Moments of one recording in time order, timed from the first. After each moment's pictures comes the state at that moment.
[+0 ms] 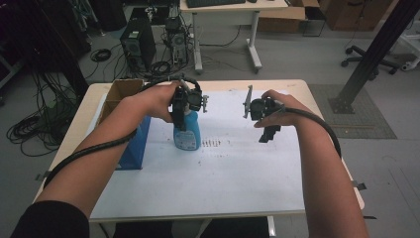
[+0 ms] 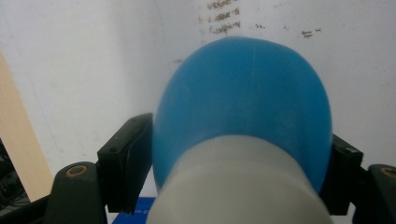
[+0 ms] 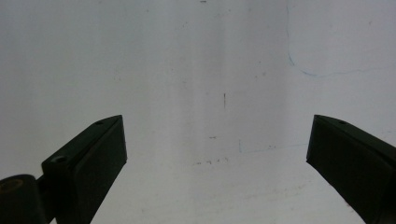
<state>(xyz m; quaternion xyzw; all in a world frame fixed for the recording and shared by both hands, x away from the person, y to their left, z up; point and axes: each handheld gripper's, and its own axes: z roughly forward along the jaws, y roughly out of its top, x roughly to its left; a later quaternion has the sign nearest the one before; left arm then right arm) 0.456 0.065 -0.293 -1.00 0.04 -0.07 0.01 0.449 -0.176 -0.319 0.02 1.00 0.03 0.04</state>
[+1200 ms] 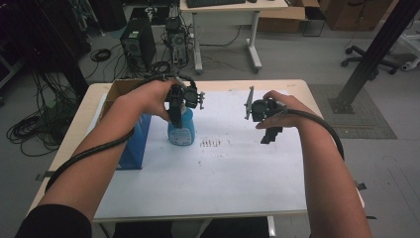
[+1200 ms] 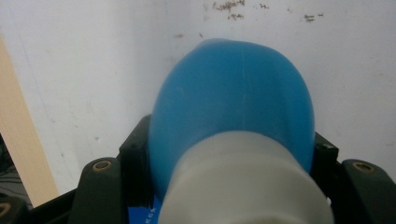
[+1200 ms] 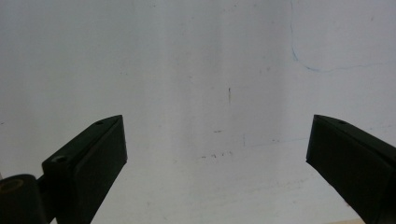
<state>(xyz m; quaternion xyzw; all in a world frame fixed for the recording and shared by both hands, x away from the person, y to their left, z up) 0.456 0.074 -0.282 -1.00 0.00 -0.06 0.03 0.442 -0.179 -0.313 0.02 1.00 0.02 0.05</state>
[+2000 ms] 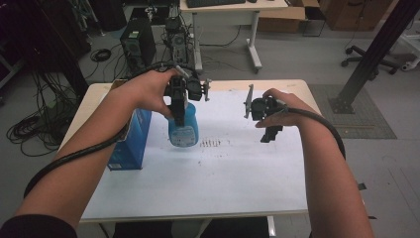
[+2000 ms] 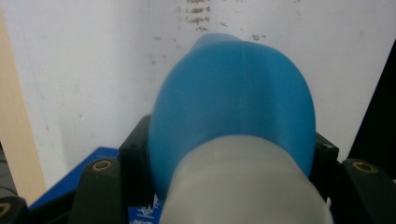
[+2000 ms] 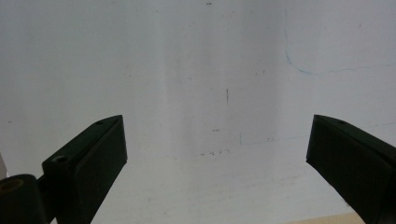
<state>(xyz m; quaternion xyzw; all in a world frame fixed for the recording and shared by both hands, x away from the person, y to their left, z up) 0.426 0.061 -0.224 -1.00 -0.07 -0.04 0.03 0.437 -0.175 -0.303 0.02 1.00 0.02 0.06</state>
